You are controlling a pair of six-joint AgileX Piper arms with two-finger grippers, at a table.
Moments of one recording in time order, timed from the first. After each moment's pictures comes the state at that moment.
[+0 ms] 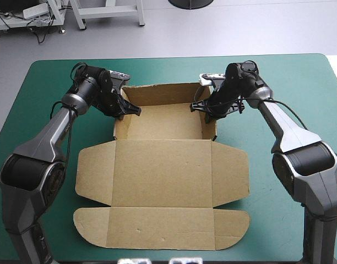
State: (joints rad) left arm -0.27 1.96 -1.80 -0.02 1.19 -0.03; right arm 0.31 2.08 -1.93 0.24 1.23 0.06
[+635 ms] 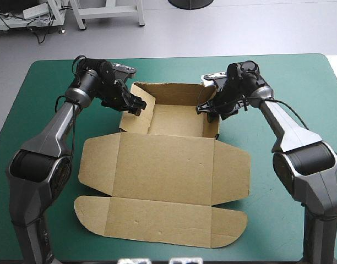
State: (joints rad) left arm -0.27 2.02 -1.94 -0.13 1.24 0.07; right arm 0.30 2.09 -1.94 0.16 1.23 -0.03
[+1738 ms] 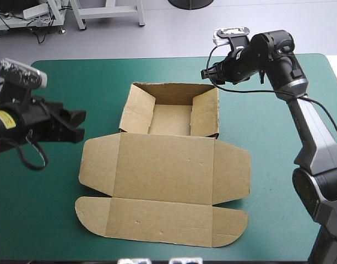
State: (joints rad) left arm -0.27 1.04 -1.58 -0.14 1.26 0.06; right arm 0.30 1.88 -2.14 0.13 1.25 0.05
